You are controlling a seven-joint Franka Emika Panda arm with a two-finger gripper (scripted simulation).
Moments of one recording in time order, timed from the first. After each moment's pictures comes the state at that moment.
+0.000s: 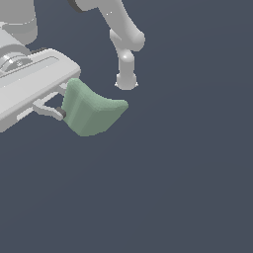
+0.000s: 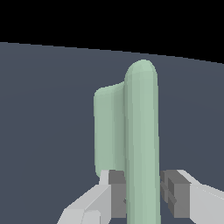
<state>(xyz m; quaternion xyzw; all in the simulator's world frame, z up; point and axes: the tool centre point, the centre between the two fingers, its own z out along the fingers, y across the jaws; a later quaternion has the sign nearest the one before) 0.119 -0.116 0.431 -0.71 -0.50 -0.43 0.24</state>
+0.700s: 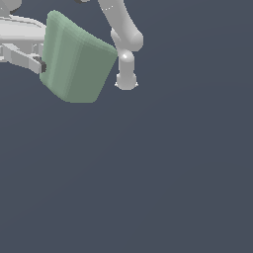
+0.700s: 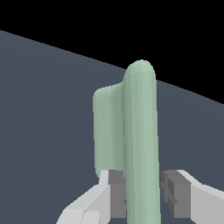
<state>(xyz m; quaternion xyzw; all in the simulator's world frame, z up) 0.083 -0.134 0.498 -0.63 -0.56 -0.49 0.21</state>
